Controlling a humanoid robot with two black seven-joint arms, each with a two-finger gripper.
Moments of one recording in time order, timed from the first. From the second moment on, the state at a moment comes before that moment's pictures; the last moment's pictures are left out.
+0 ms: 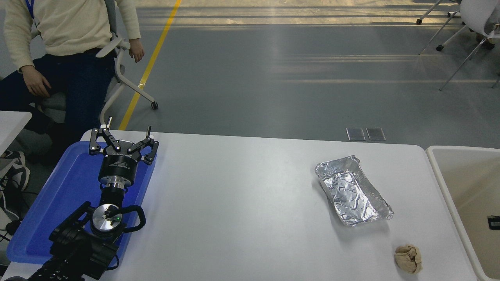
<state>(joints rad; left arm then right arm) -0.50 0.10 -1.16 -0.54 -0.09 -0.64 -0.36 0.63 -0.55 -1.10 0.03 -0.48 0.13 0.36</state>
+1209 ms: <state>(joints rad) -0.50 0.10 -1.16 -0.54 -0.09 -0.64 -0.36 1.43 -0.64 -1.19 0.62 -0.56 0.33 0.37</state>
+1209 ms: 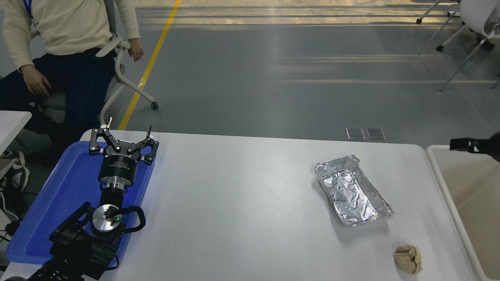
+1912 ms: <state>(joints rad) -0.50 0.10 -1.16 -0.54 -0.09 -0.64 -0.36 2.10 -0.46 -1.48 1.44 -0.49 0.31 0.36</state>
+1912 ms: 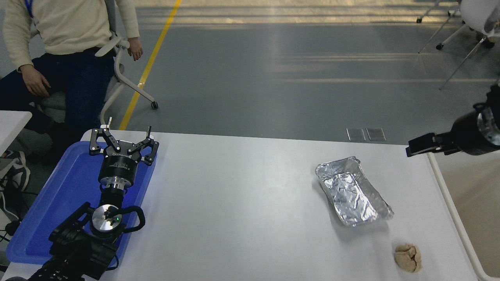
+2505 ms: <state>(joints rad) -0.50 0.10 -1.16 -0.54 -0.09 -0.64 -0.36 2.30 -0.23 -1.36 1.60 -0.18 0.51 0.26</state>
